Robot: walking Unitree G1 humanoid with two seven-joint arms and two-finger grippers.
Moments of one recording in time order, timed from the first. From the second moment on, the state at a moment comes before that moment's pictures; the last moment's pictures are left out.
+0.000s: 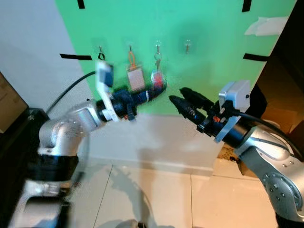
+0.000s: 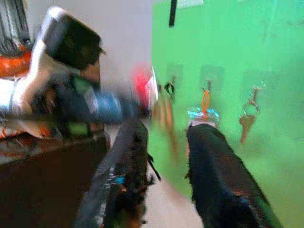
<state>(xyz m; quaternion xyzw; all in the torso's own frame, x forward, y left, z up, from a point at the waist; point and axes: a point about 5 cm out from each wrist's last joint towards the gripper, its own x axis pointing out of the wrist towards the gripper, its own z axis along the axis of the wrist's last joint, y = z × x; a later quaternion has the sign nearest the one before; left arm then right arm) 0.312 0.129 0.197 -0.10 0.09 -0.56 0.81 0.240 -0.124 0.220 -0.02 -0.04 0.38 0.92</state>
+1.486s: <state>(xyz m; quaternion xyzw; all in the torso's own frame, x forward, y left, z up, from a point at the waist) 0.318 0.136 0.214 0.02 0.10 -0.66 0.75 0.245 -0.109 0.181 -0.08 0.03 0.36 0.93</state>
